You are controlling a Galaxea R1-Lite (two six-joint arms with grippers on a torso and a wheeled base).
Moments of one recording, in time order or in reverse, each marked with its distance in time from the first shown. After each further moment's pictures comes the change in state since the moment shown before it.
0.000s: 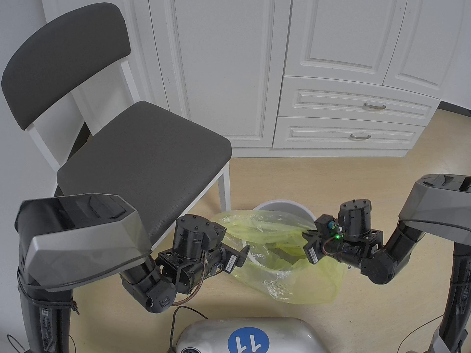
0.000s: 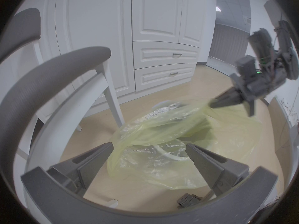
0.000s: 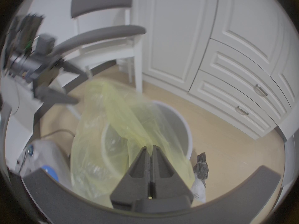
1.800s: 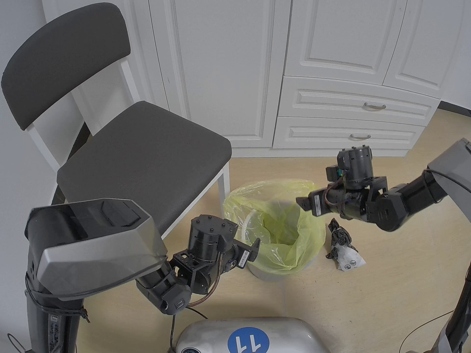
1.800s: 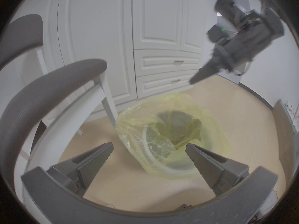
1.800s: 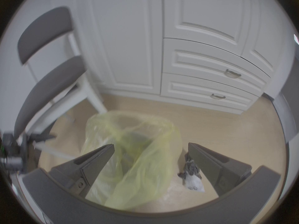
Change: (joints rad) left arm -0.055 0.029 -0.067 -0.028 0.092 -0.022; right arm -0.029 -0.133 -0.408 0.565 -0.164 0.301
